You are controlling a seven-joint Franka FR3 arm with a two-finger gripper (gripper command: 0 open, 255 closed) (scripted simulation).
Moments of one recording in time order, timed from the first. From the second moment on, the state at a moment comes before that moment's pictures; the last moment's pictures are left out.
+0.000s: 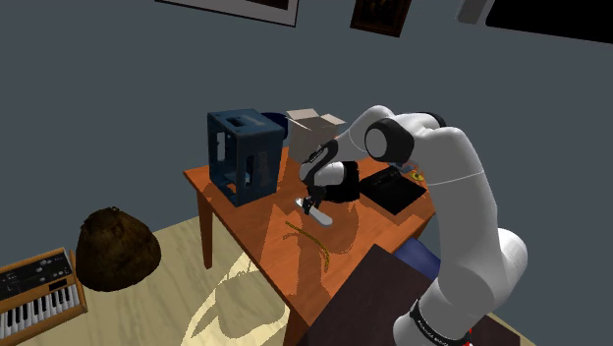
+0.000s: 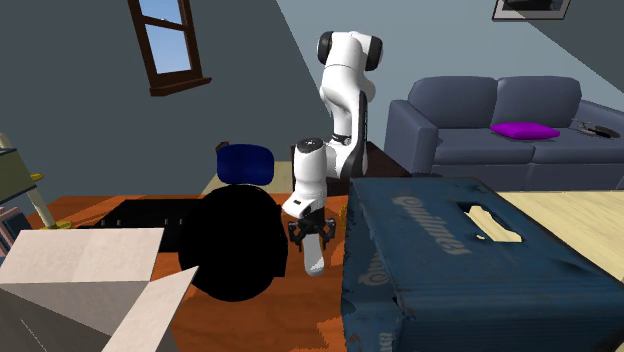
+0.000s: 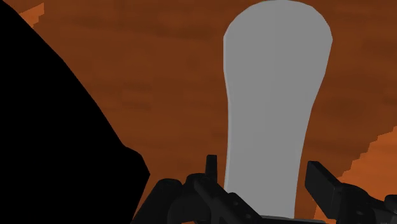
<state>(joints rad) -0.26 0.79 -0.18 -1.82 0.27 2.57 -0.55</state>
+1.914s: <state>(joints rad) -0.21 0.50 -0.25 -1.88 0.19 2.35 -0.50</state>
